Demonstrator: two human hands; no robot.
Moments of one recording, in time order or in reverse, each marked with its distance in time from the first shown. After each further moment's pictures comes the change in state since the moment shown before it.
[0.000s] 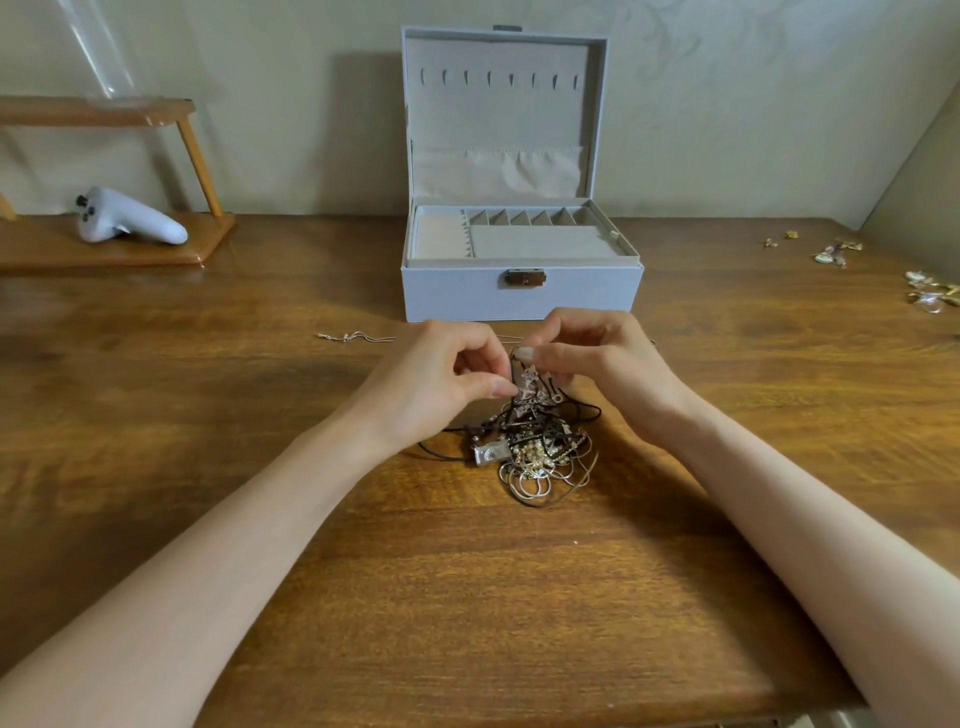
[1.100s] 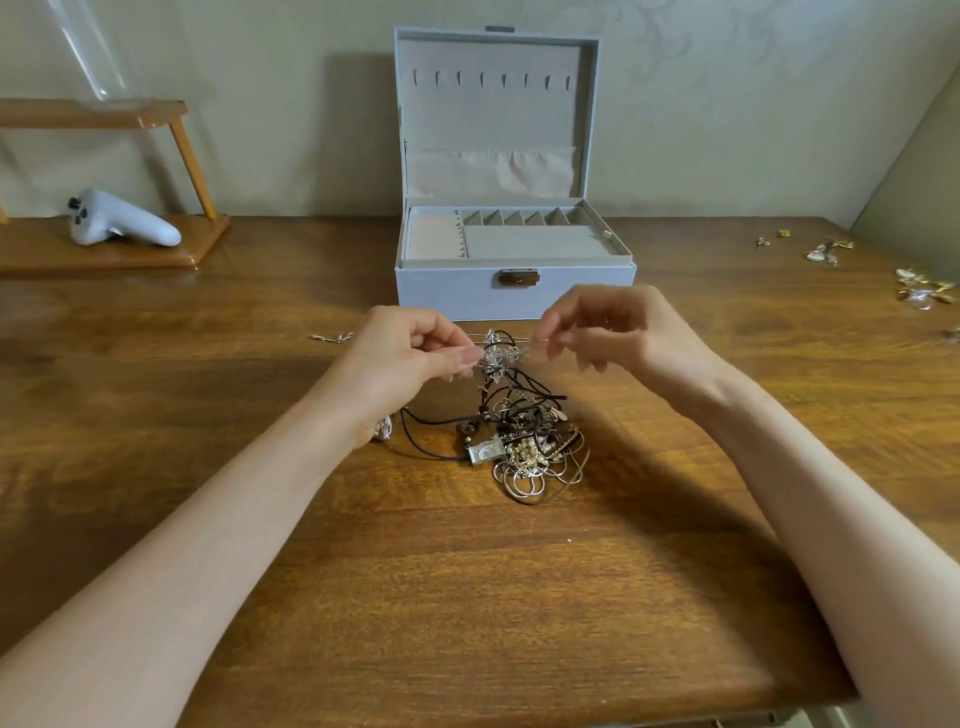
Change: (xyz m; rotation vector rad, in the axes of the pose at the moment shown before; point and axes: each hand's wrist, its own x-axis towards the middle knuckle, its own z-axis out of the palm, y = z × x) left_hand 0.005 -0.009 -0.008 -0.299 0.105 -0.240; right_hand -0.003 -0.014 -0.028 -0.313 -0.084 -0.062
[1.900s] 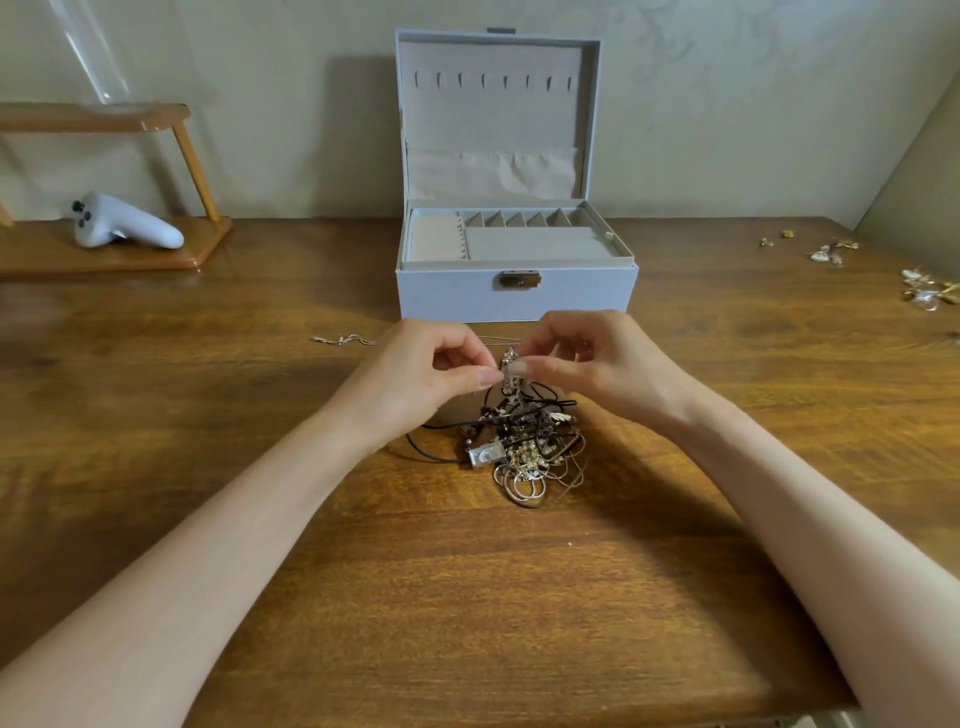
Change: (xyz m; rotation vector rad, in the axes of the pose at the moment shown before) left_hand -0.003 -0.001 0.005 0.218 -0.089 0.144; right_hand 0.004 0.003 0.021 -0.124 0.016 -0.022
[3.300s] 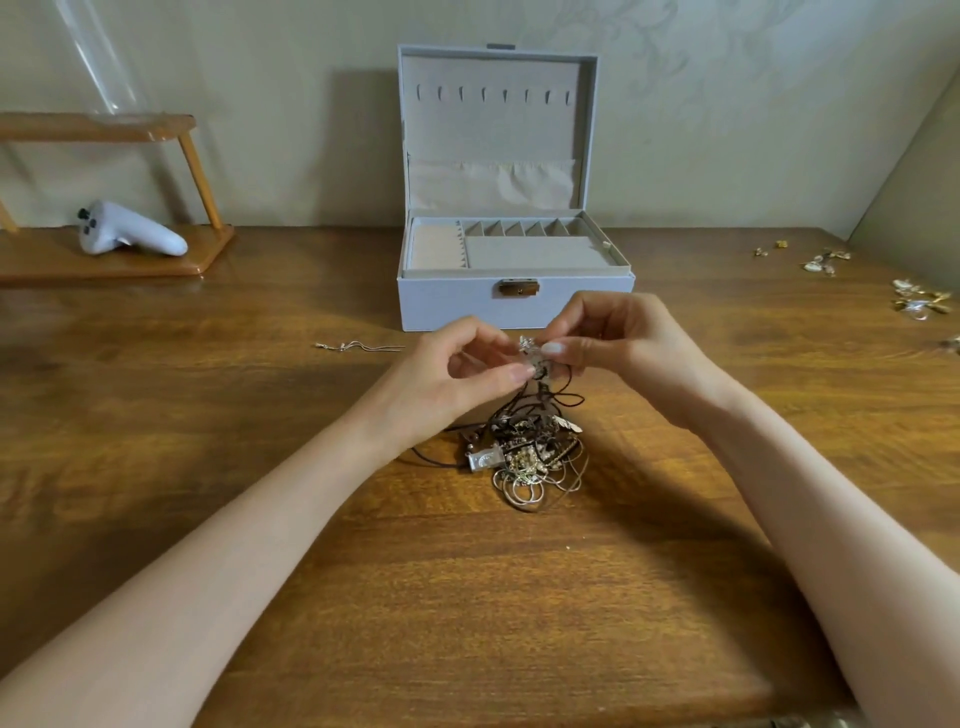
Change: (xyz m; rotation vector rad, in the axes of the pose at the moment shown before) left_hand 0.001 0.000 0.009 -0.182 -0.050 0.009; right_hand 0.000 0.000 -0.015 0.339 0.040 0.010
